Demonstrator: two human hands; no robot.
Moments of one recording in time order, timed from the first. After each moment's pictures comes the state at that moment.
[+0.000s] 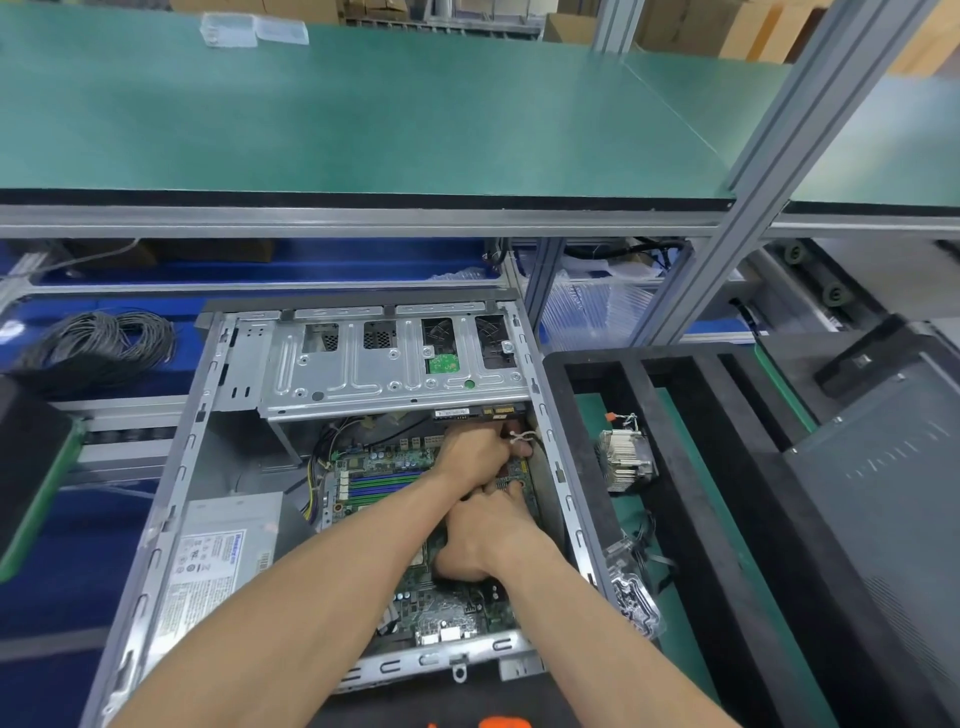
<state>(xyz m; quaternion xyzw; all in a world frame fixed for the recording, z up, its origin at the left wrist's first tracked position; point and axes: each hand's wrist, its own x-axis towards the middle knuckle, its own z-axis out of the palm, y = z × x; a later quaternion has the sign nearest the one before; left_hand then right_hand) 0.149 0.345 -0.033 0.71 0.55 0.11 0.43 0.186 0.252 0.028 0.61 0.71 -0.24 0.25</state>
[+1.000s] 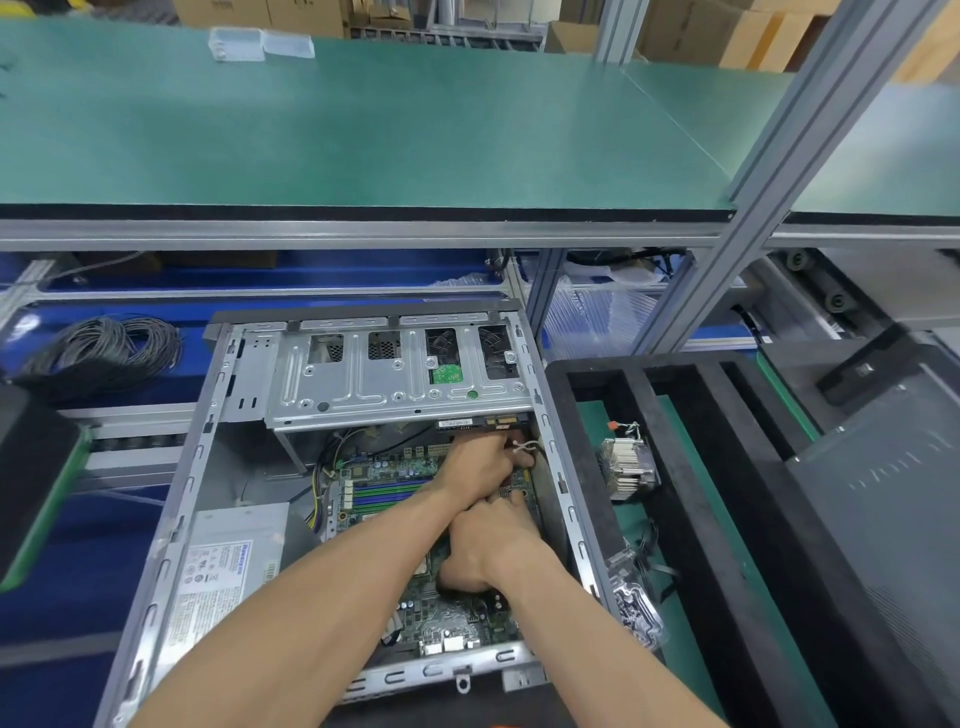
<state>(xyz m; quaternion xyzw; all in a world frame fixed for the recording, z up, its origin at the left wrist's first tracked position) 0.147 0.343 -0.031 0.75 0.53 0.10 0.39 0.185 0.252 0.030 0.62 0.71 -0.23 0.24</state>
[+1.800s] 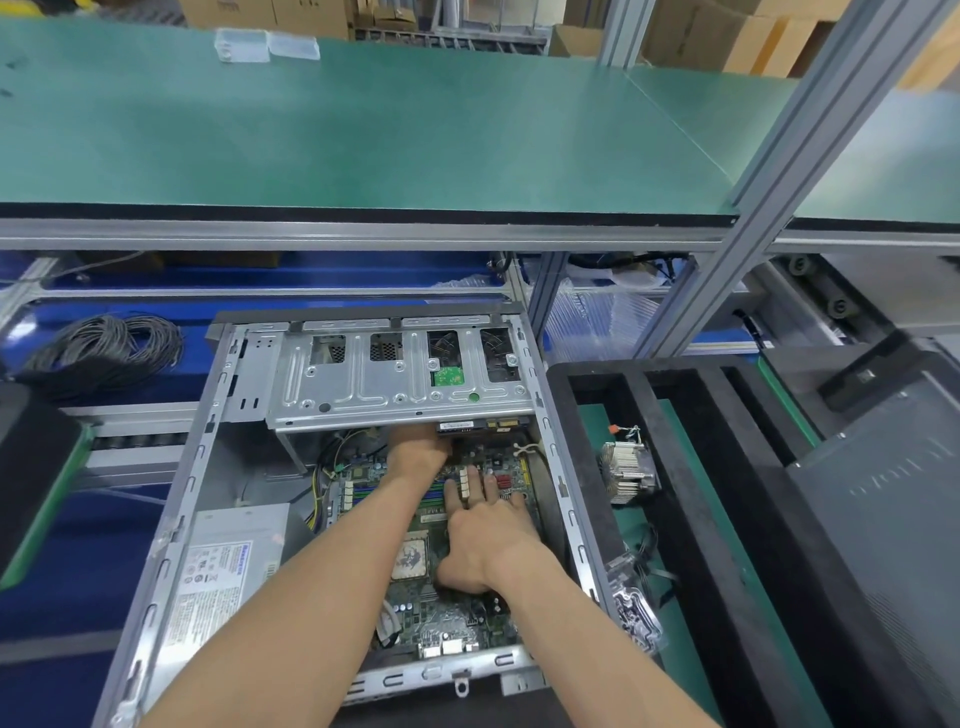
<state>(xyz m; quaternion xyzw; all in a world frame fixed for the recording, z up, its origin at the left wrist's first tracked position) 0.098 0.361 -0.033 0.64 0.69 0.00 0.35 0.186 0.256 0.021 0.61 0.71 -0.25 0.25</state>
